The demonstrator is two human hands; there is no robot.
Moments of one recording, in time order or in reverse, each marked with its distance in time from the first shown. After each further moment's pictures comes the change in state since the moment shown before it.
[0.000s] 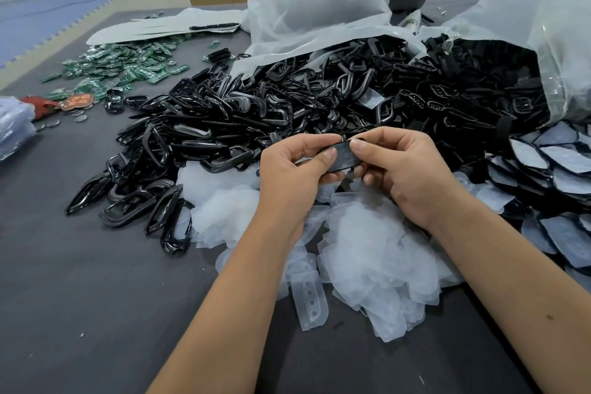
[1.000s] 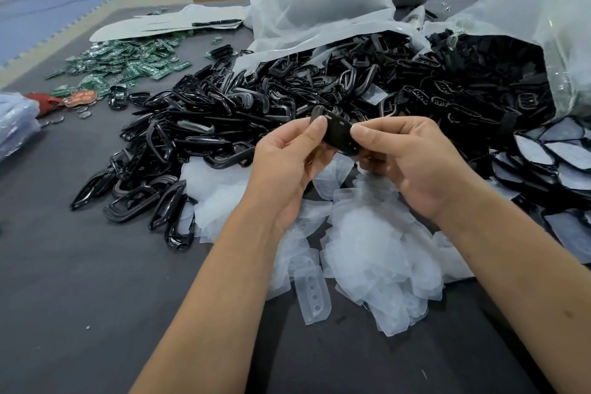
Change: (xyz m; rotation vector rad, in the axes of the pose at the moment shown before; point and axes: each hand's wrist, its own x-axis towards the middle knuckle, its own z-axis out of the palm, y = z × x) left_hand 0.010 0.012 -0.010 -0.227 -0.070 -0.146; right_hand -0.005 -0.020 0.008 -0.056 -0.027 0.012
